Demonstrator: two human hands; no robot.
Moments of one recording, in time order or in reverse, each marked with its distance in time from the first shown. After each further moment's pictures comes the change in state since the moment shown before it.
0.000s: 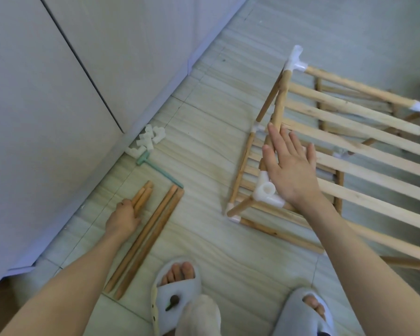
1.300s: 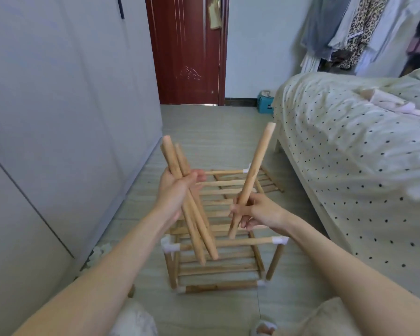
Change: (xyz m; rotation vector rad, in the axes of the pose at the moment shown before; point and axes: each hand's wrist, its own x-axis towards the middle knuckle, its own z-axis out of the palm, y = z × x) left_hand -0.330 0.309 -0.206 -1.332 -0.189 0.882; right_hand -0.168 0.071 -0.205 0.968 -0.091 0.071
